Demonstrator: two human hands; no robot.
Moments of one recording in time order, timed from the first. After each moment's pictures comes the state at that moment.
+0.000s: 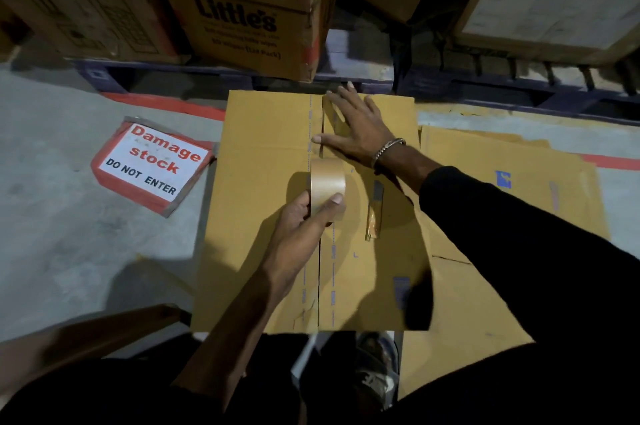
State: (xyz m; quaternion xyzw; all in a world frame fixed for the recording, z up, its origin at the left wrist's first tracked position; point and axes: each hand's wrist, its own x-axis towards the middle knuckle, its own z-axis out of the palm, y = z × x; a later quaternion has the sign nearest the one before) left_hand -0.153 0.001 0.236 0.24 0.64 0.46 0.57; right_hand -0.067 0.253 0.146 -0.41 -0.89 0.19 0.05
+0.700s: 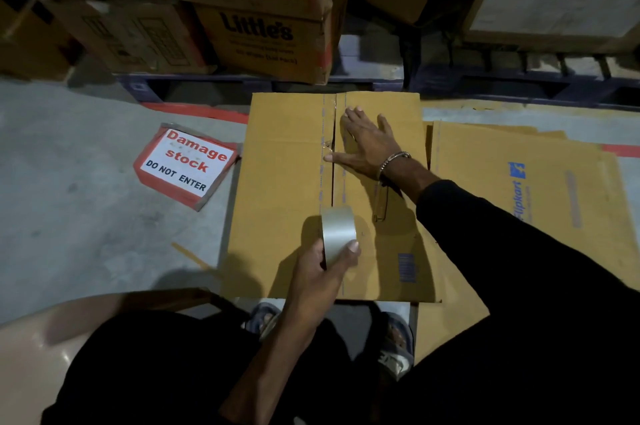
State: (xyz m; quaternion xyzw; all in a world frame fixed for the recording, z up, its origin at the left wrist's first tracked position) left_hand -0.113 -0.088 0.237 0.23 0.68 0.42 0.55; right_hand -0.052 0.201 0.153 -0.41 -0.90 0.16 0.00
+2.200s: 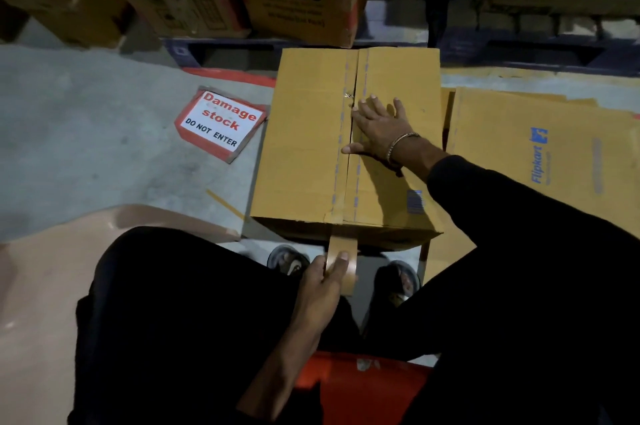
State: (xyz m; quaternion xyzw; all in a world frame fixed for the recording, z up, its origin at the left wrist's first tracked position) left_hand -0.056 -0.239 0.204 0.14 0.75 0.37 0.53; right_hand -0.025 0.097 0.181 -0.36 -0.92 0.07 -0.16
